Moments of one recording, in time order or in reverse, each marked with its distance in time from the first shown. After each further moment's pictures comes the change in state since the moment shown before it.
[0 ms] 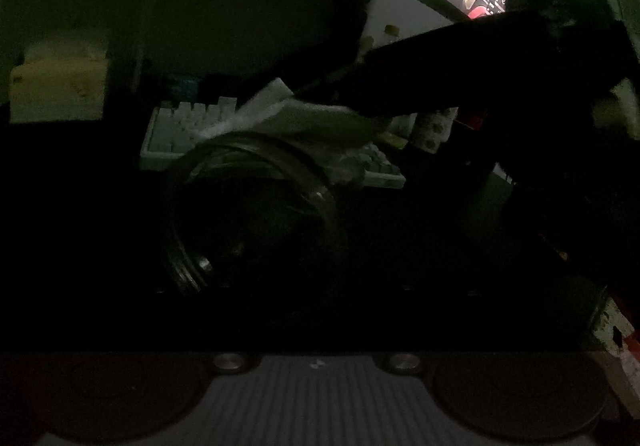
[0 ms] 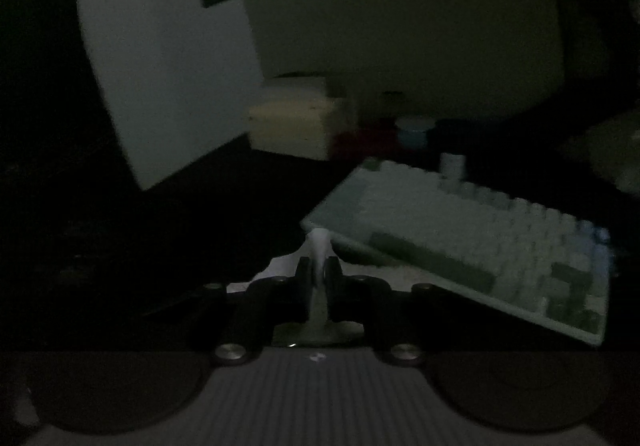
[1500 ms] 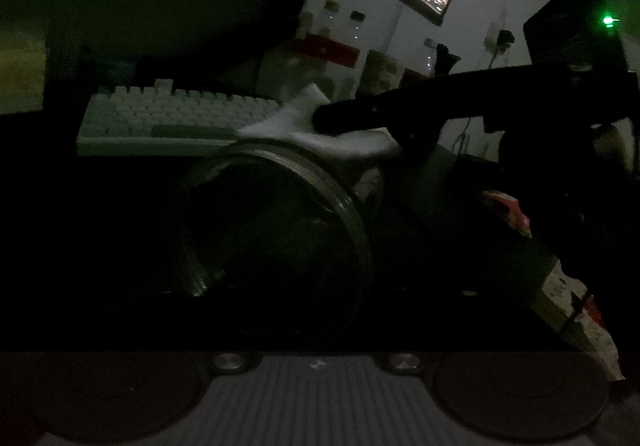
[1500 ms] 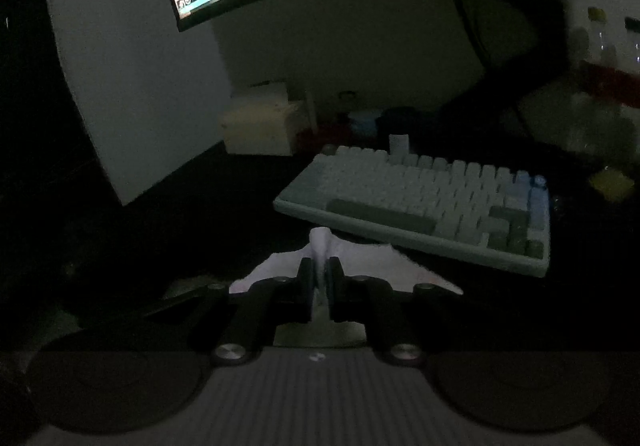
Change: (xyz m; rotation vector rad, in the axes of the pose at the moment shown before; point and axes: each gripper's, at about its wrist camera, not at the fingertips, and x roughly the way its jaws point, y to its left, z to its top) left arm 0.008 -0.007 -0.003 0.051 0.066 -0.152; right arm -0.057 -0.007 -0.040 0.092 -0.047 -0.028
